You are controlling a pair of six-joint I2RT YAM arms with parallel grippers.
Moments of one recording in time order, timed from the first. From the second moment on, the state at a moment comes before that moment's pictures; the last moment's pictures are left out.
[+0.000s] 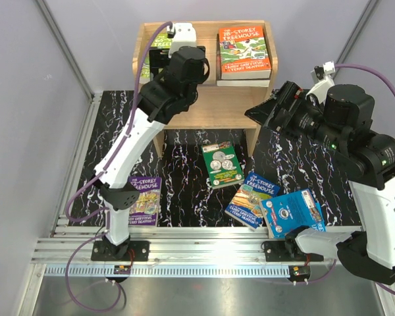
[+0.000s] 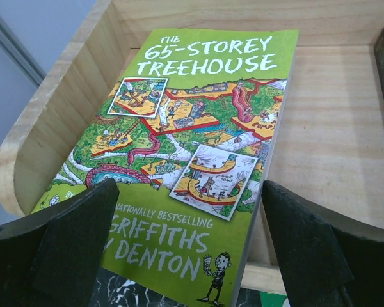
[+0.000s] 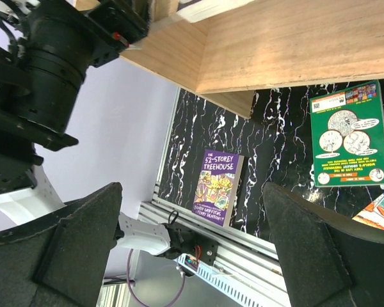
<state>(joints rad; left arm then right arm) -0.77 1.95 2.54 -0.91 -0.96 -0.13 0.52 1.19 1.98 -1.08 -0.10 0.79</state>
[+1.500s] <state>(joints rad) -0.93 1.47 2.24 -0.84 -0.92 -0.34 0.52 1.14 1.85 -1.07 -0.12 0.80</state>
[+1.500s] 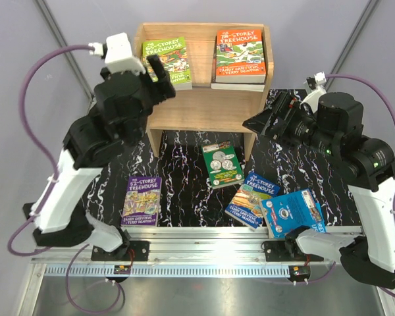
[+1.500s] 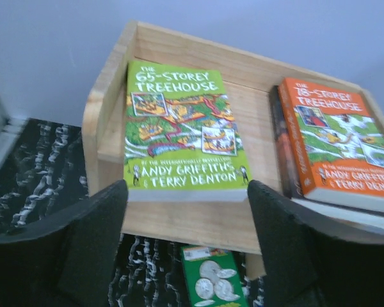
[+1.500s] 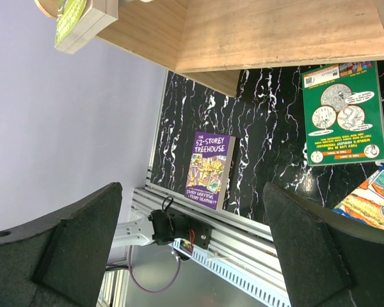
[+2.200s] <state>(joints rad) -0.79 1.48 1.85 -0.72 -0.59 -0.62 0.52 1.10 1.81 -1.08 -0.07 0.80</state>
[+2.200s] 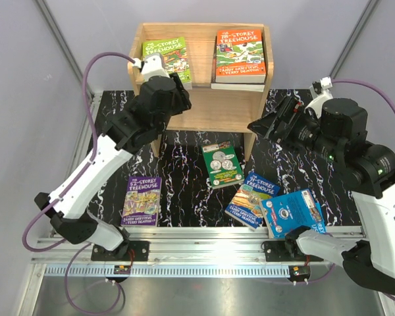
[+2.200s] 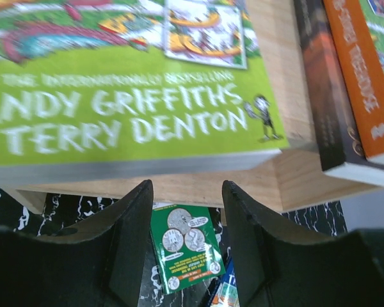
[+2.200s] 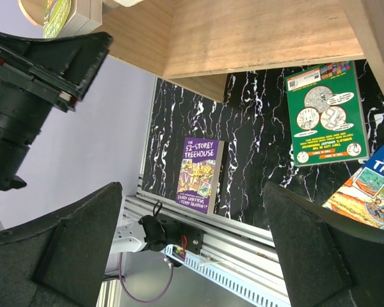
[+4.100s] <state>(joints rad) -0.49 1.62 0.94 -0.85 -0.29 -0.71 0.52 1.29 1.07 -0.74 -0.44 0.79</state>
